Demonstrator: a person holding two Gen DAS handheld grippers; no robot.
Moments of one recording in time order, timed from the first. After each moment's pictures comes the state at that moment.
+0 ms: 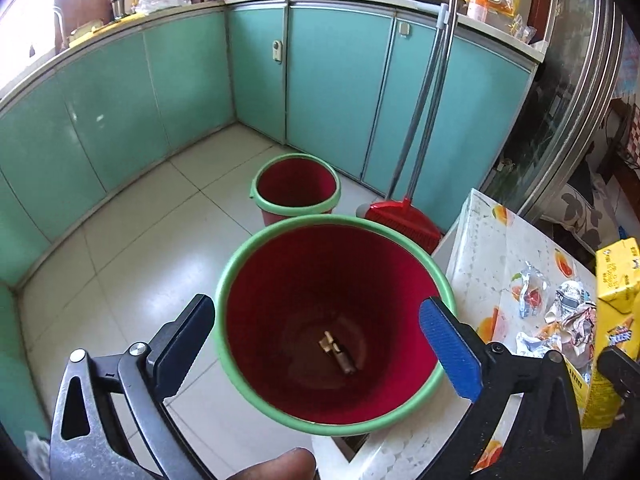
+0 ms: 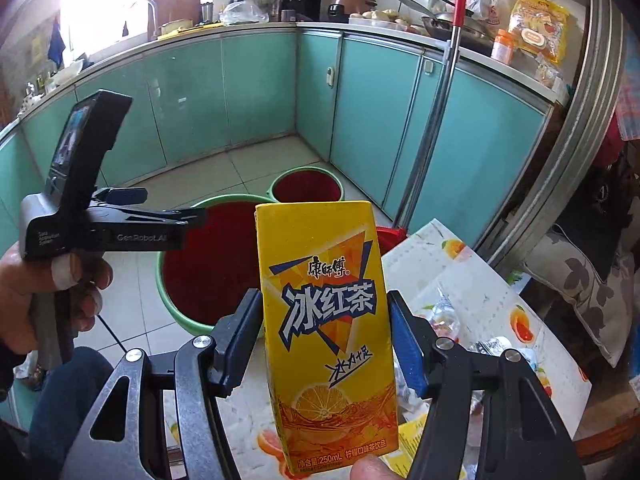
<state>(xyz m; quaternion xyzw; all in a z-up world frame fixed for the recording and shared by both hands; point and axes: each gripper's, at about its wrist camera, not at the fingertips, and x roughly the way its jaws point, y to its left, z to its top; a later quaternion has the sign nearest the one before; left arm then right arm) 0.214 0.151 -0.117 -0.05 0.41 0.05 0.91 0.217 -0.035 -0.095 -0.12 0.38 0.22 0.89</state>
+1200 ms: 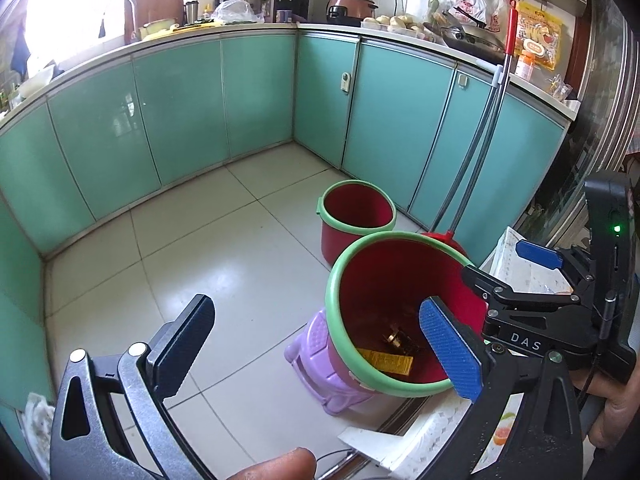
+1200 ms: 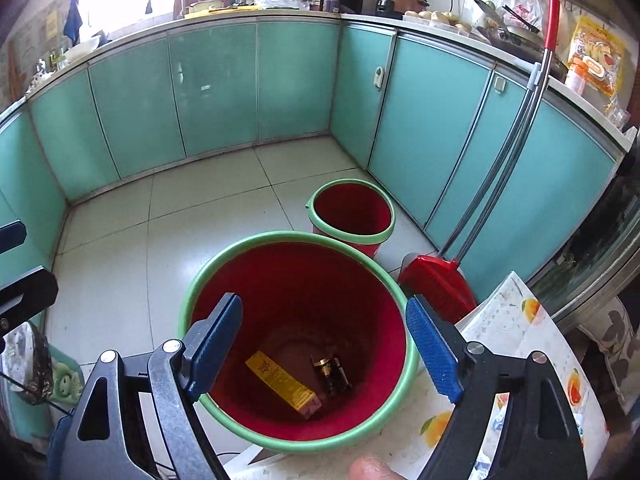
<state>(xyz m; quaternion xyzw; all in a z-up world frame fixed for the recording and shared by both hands) 0.138 0.223 -0.083 -0.09 0.37 0.12 0.92 0.281 0.114 -0.134 -0.15 0.38 0.25 0.88</state>
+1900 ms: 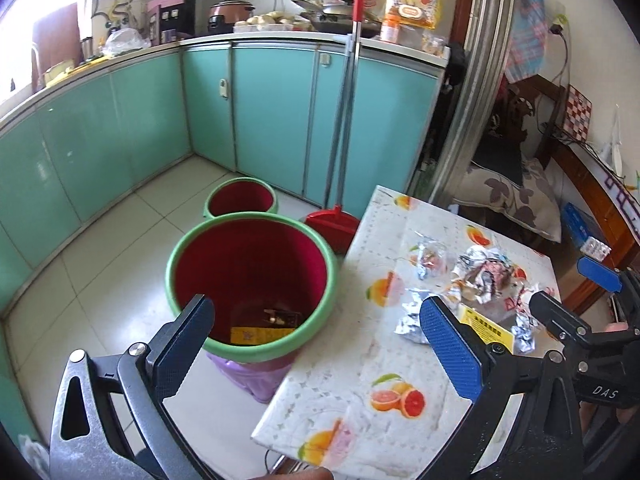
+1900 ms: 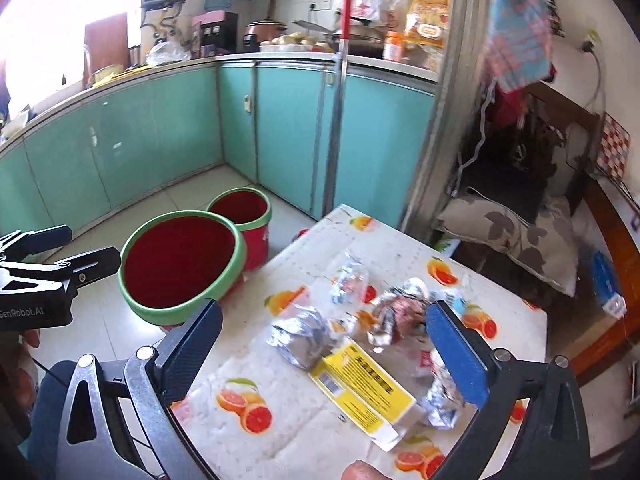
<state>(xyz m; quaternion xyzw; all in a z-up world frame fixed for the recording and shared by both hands) 0.114 0.064 -0.065 -0.03 0.37 -0.05 0.93 0.122 -0.148 -0.068 -0.06 0.35 0.08 0.93</state>
